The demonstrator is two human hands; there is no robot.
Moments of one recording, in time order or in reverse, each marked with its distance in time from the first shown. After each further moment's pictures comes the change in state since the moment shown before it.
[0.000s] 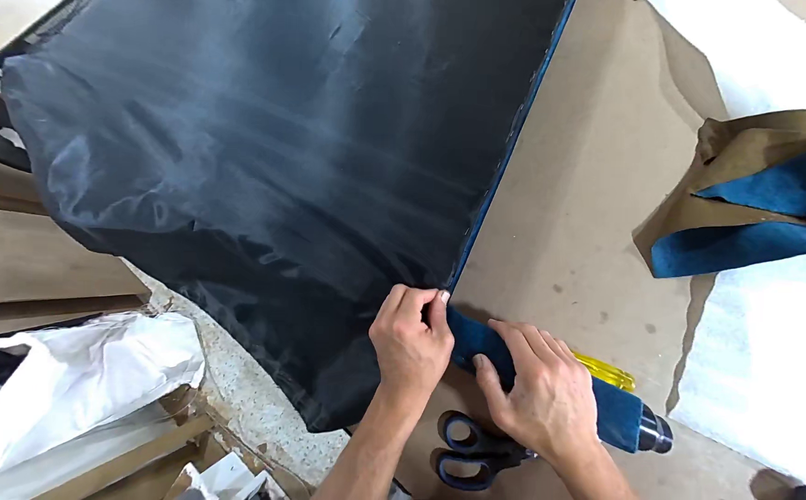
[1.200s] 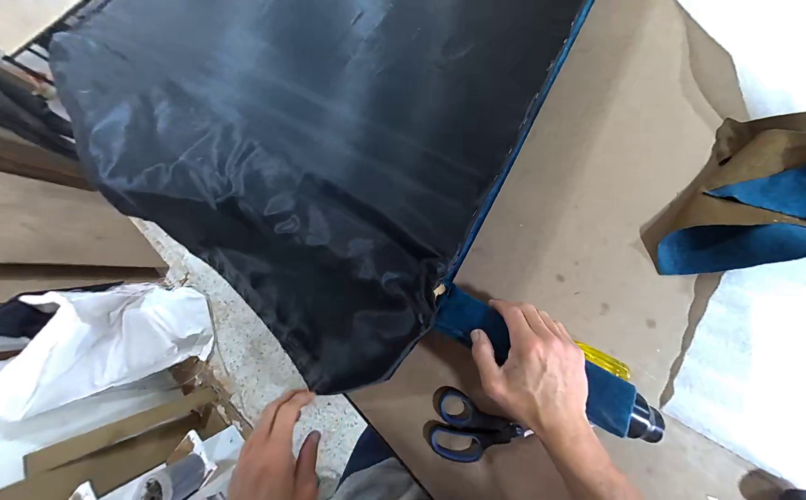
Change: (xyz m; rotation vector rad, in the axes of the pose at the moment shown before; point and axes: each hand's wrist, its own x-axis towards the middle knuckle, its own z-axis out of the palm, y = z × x) left_hand -0.117 -0.094 -0.182 0.118 -0.576 -0.200; right_hand 0.005 -0.008 -0.002 -0.010 0.009 0.001
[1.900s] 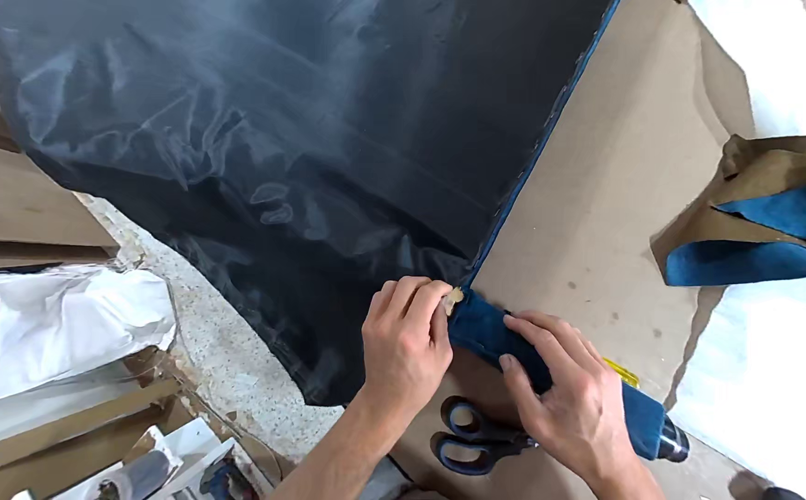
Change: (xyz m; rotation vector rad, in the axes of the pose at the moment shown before) left_hand 0.149 0.113 0.056 -0.139 0.525 0.347; right_hand -0.004 0.010 -0.020 0.204 -0.034 -0.109
